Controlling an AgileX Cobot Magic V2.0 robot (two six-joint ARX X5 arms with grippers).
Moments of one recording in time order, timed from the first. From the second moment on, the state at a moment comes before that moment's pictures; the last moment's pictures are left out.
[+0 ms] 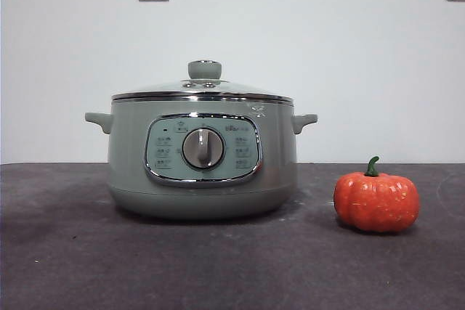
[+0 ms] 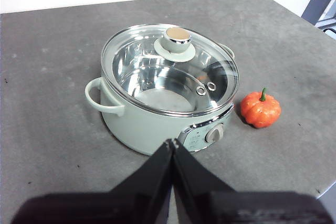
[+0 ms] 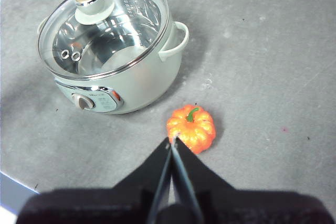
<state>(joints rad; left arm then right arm) -0.05 0.59 0.93 -0.82 0.49 0.06 0.11 0.74 1.12 -1.03 -0.34 -0.07</state>
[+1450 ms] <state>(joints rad) -0.05 0.59 0.93 -0.82 0.49 0.07 0.31 1.39 1.13 -0.85 -0.22 -0.07</state>
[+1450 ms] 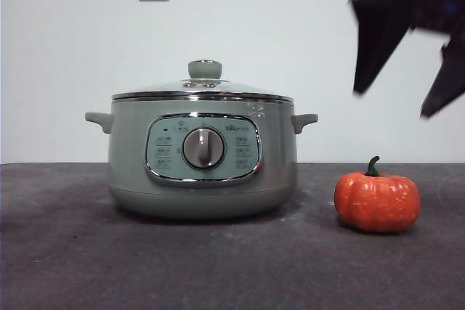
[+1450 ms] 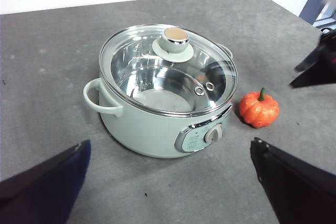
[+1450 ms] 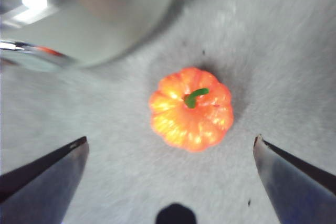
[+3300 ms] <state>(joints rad) -0.07 0.67 0.93 -0.74 0.50 0.07 0.46 0.81 1.13 -0.85 -0.11 -0.02</state>
